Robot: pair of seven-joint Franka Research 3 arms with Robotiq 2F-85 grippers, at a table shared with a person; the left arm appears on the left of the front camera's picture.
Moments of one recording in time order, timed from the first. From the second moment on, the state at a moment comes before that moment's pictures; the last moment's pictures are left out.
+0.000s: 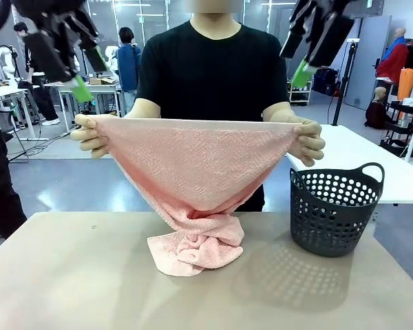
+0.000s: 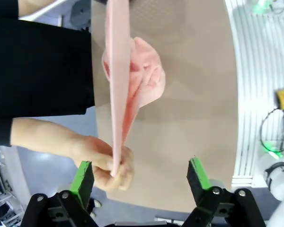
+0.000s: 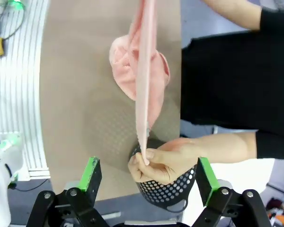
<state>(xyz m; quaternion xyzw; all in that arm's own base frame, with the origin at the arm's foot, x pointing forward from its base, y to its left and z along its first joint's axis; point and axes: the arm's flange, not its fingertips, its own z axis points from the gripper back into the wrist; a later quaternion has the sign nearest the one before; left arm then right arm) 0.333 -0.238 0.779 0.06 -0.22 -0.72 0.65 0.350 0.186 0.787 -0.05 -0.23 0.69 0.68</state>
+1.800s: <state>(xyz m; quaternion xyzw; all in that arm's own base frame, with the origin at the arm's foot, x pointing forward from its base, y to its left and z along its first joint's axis) 0.412 -0.252 0.685 0.05 -0.16 -0.70 0.69 0.415 0.220 0.658 -0.03 -0.14 0.68 0.72</state>
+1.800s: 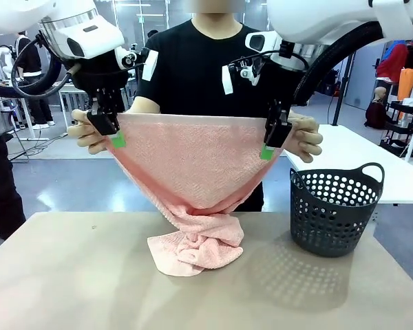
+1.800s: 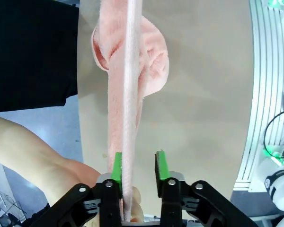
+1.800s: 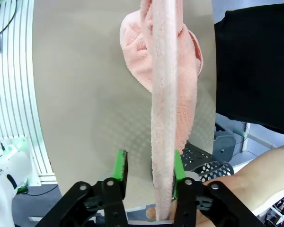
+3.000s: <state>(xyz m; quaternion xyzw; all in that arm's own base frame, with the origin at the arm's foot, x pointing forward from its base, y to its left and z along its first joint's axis) 0.410 -0.252 0.684 0.03 -0.17 -0.69 0.70 0.416 0.219 0.658 -0.03 -0.15 0.68 0.72</state>
